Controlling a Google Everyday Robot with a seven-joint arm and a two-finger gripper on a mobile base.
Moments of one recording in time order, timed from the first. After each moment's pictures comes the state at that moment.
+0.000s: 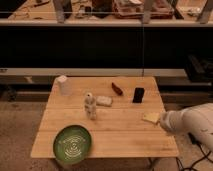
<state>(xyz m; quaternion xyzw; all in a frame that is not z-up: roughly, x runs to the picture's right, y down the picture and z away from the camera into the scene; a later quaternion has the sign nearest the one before) 0.248 0.159 0.676 -0.06 -0.18 -0.48 0.86</state>
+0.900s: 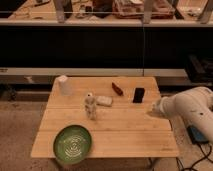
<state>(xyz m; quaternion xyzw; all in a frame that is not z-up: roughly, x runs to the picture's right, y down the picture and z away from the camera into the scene) 0.226 0.112 0.710 -0.05 -0.19 -0.48 0.85</state>
